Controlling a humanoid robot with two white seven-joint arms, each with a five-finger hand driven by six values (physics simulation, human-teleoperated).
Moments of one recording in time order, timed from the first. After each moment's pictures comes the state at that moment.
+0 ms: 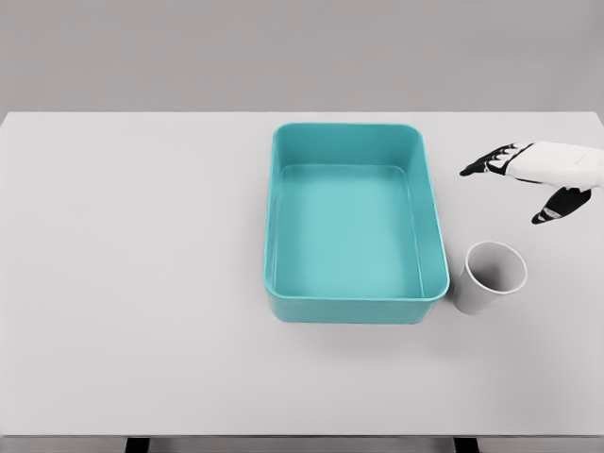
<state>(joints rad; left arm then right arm) 0.05 0.00 -0.03 -0.07 0.01 -0.04 -0.08 -0.83 -1.08 0.91 -1.39 0.13 -0.52 0.48</state>
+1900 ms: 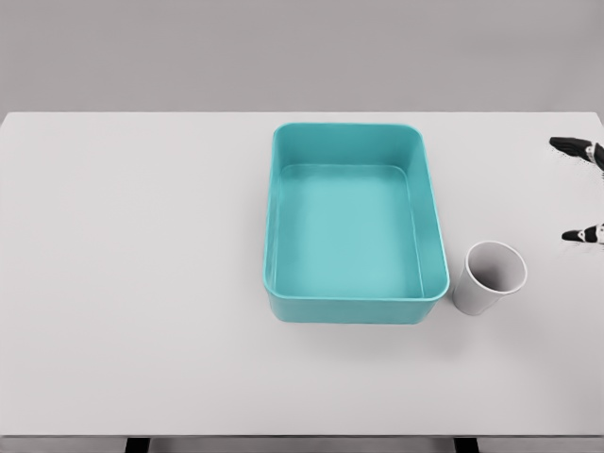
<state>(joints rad) 0.05 0.00 -0.03 -0.07 0.01 -0.04 -0.08 -0.19 -1.27 0.53 -1.50 -0.48 -0.61 0.12</state>
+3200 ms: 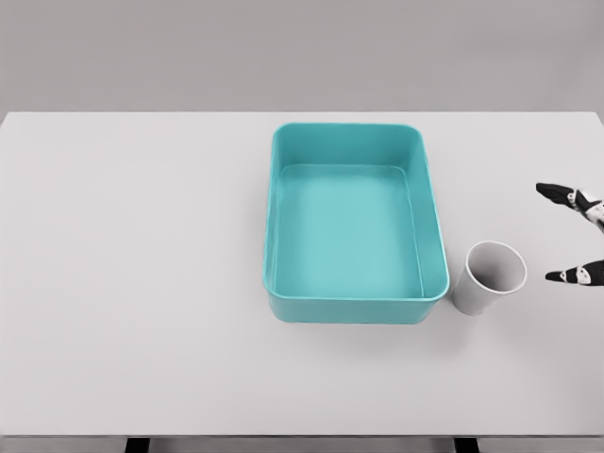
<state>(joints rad) 0.05 0.00 -0.03 -0.07 0.01 -0.04 -0.08 -0.11 -1.26 0.67 -1.51 -0.49 -0.61 -0.01</state>
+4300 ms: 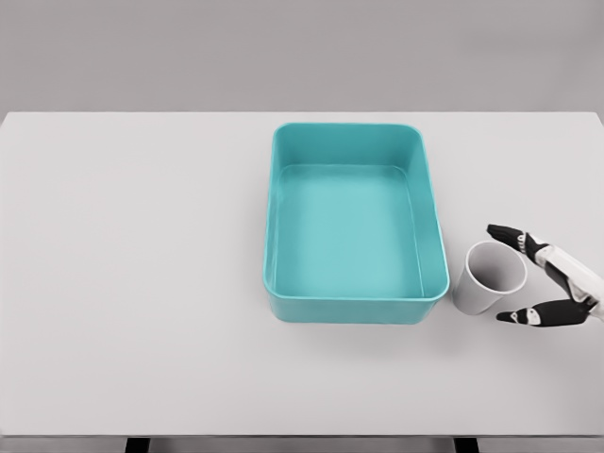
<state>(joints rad) 0.05 0.00 -0.03 -0.07 0.01 -0.04 -0.08 0.00 -1.15 0.67 -1.58 -0.49 -0.61 -0.02</state>
